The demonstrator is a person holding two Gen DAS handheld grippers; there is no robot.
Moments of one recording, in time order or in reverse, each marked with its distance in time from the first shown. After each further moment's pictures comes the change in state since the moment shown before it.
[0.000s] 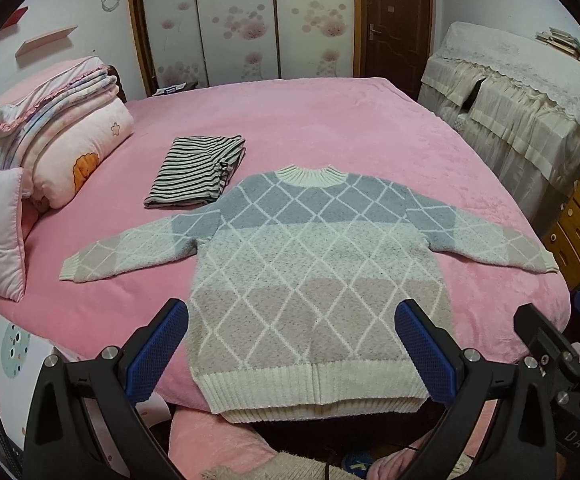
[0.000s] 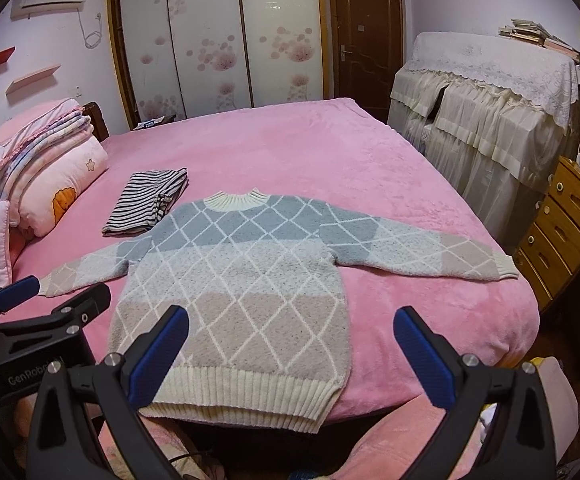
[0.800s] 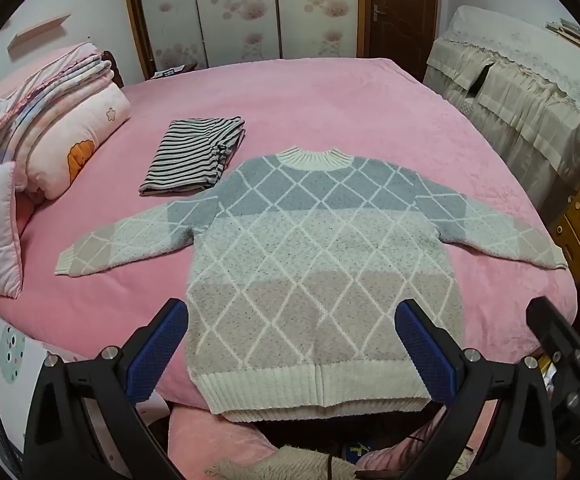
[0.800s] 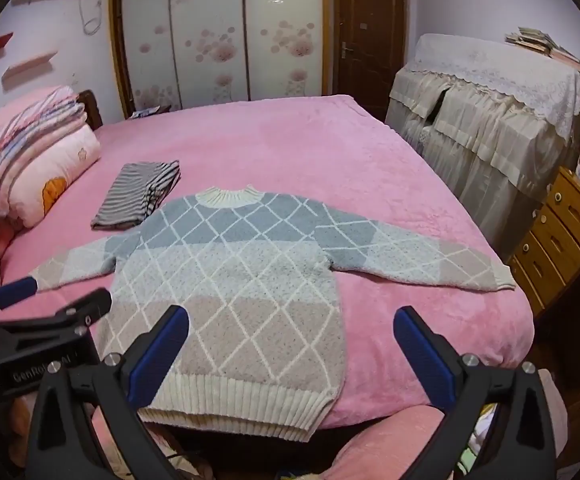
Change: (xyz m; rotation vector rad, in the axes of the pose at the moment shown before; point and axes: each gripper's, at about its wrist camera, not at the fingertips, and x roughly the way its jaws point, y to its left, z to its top) left arm 0.033 -0.004 0.014 0.000 0.071 0.004; right arm 0.018 0.005 0.013 -0.026 0.017 -0.033
